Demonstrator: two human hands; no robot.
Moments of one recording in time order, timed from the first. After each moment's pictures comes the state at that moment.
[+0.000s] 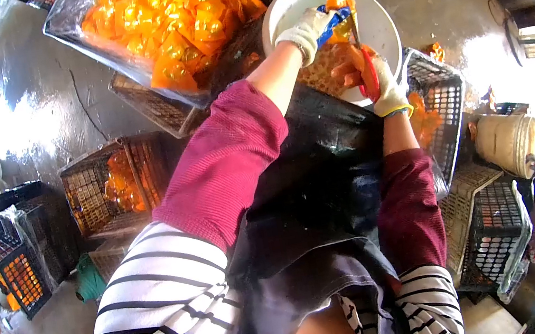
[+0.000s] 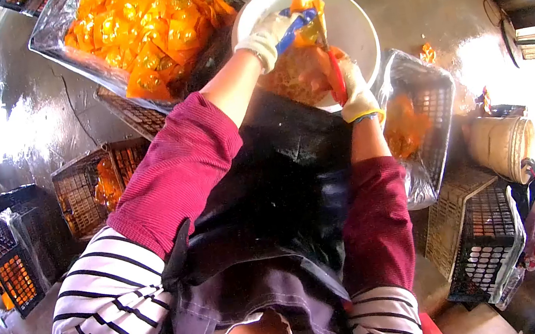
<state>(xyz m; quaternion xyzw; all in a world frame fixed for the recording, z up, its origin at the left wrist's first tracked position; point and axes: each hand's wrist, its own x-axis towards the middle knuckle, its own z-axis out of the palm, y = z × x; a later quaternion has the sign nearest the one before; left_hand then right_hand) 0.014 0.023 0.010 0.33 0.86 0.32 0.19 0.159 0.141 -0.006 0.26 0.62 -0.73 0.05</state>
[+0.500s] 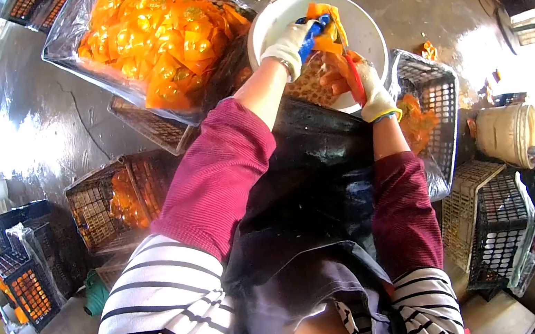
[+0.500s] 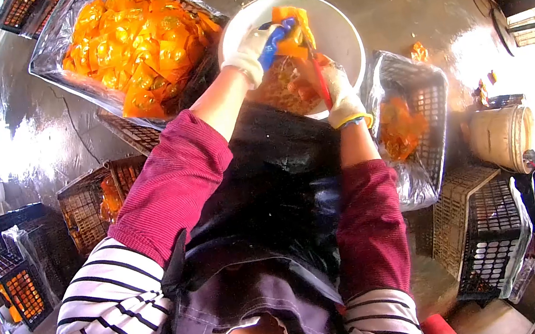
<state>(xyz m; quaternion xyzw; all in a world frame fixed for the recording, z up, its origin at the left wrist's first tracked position) 0.028 0.028 0.011 0.15 0.73 0.57 0.34 0.162 0.144 -0.003 0.26 0.67 -0.70 0.03</state>
